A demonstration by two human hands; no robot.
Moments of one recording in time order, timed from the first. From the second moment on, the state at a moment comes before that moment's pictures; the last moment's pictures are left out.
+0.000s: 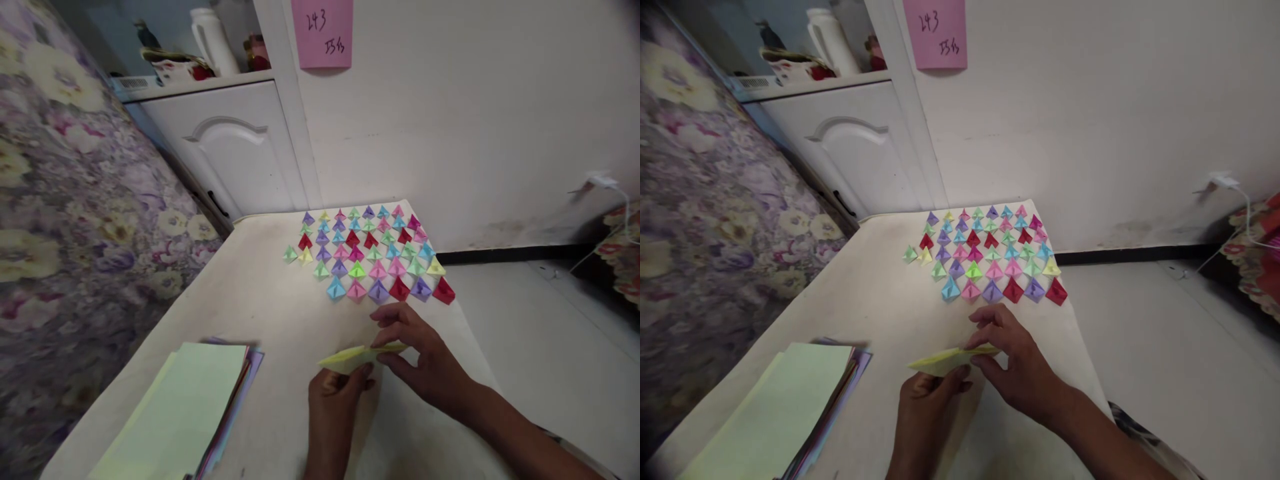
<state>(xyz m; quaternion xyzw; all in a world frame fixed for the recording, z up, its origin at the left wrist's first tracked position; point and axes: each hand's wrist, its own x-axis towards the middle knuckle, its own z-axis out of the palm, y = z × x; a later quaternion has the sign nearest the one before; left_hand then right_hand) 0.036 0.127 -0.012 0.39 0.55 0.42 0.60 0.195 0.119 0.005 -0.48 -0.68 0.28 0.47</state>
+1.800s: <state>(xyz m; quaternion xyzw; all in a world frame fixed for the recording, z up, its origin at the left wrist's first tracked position) 0.034 0.130 -0.023 0.46 0.53 0.40 0.59 0.190 0.118 0.005 -0.48 -0.68 0.32 0.45</state>
